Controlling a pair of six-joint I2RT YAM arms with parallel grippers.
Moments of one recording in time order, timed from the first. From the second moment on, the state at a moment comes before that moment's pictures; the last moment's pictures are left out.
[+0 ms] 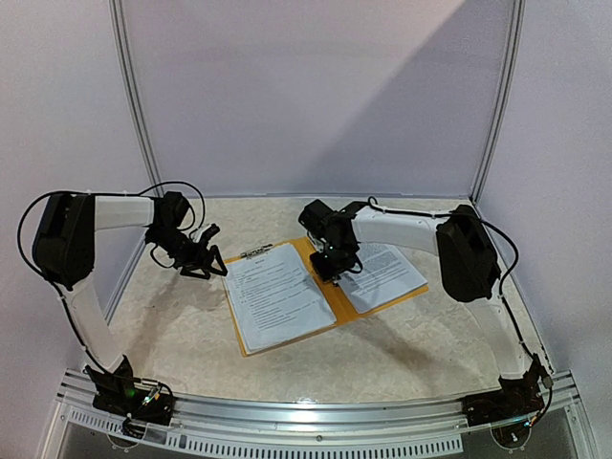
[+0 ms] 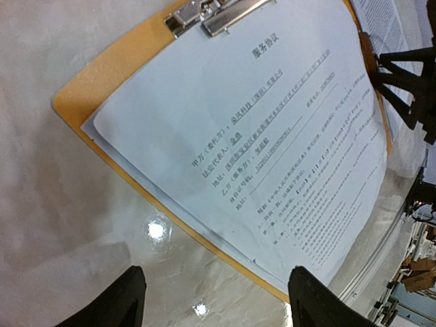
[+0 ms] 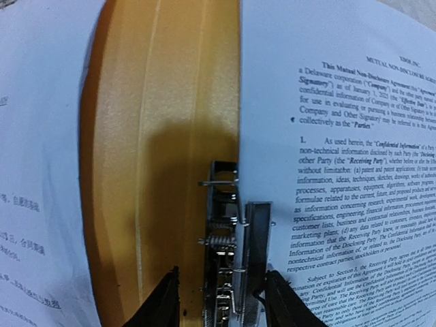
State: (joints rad) left arm -0.15 1.86 1.23 -0.77 0.56 0.06; right arm 0.83 2.41 2.01 -0.84 0.22 0.32
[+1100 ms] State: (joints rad) left arm -0.20 1.94 1.18 -0.72 0.71 -0.02; right arm 0.66 2.23 1.61 -0.40 -0.05 0.49
